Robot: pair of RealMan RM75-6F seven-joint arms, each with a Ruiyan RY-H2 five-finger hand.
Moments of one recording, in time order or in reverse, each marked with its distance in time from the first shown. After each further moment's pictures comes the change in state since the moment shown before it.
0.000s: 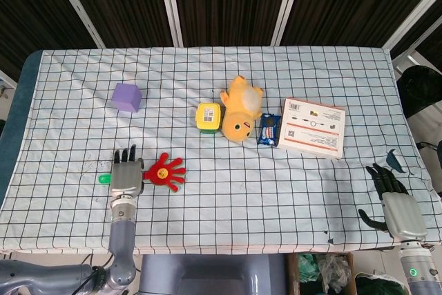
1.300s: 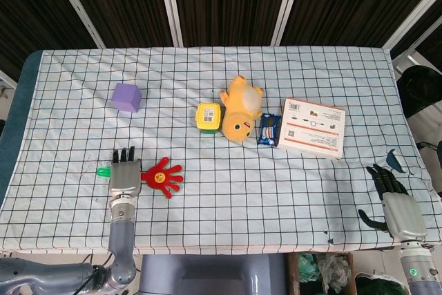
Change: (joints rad) left arm -0.018 -0.005 0.023 0.033 0.007 0.013 -0.014; right arm 0.001 0.005 0.002 -0.012 0.016 -0.010 0.010
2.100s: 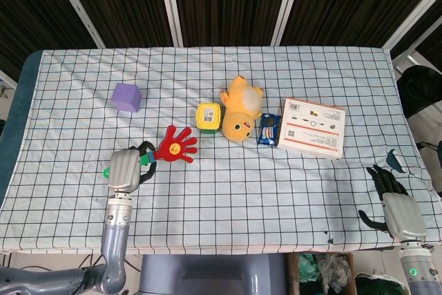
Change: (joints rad) left arm 0.084 0.035 0.056 0.046 0.512 0.038 -0.597; right arm 0.001 0.001 -0.001 -0.005 0.010 -0.006 -0.010
